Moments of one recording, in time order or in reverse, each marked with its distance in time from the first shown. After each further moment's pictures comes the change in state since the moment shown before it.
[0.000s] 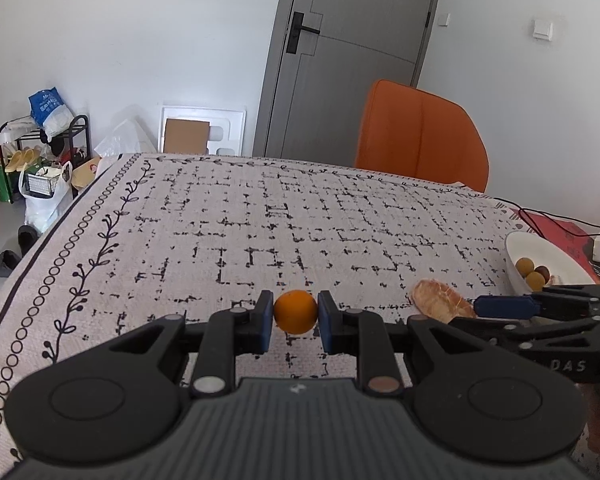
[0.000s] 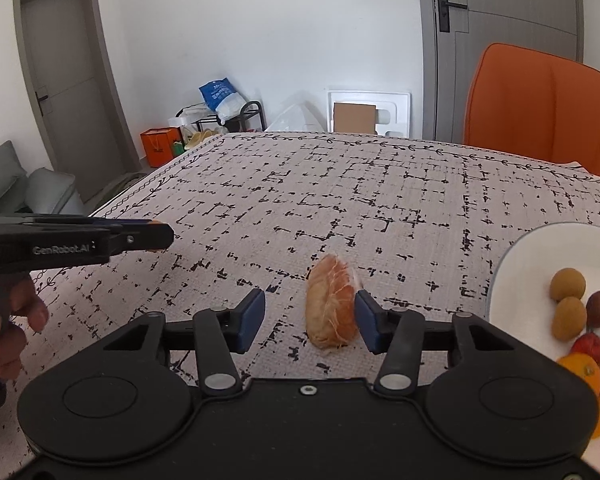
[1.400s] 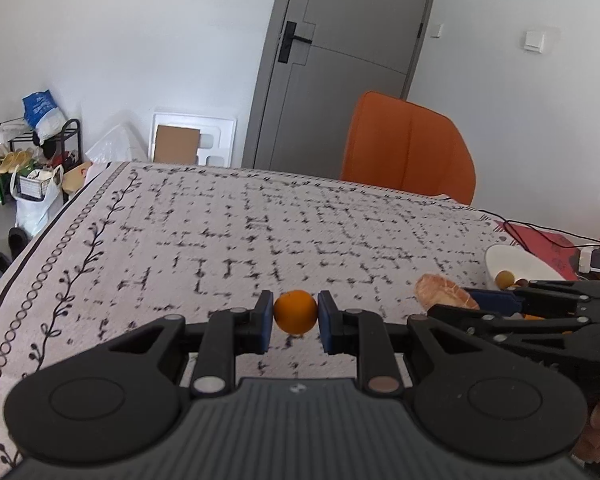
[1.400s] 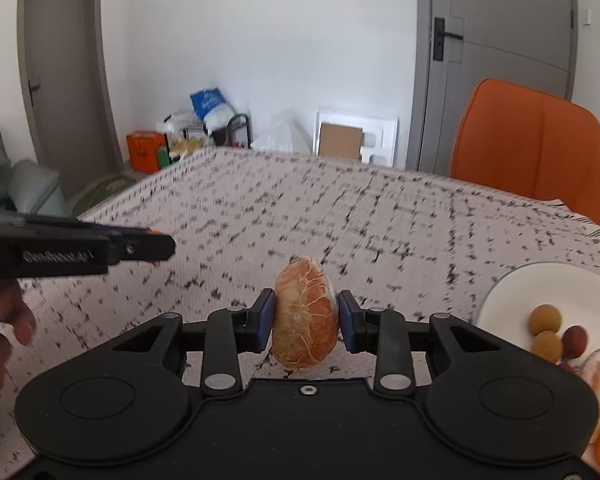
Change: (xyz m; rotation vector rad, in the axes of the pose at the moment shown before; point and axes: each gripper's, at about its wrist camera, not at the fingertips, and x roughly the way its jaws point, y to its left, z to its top) left arm -0.010 -0.015 0.006 -0.012 -0.035 -0.039; right arm -0.014 0.014 0.009 -0.068 -0.063 -0.077
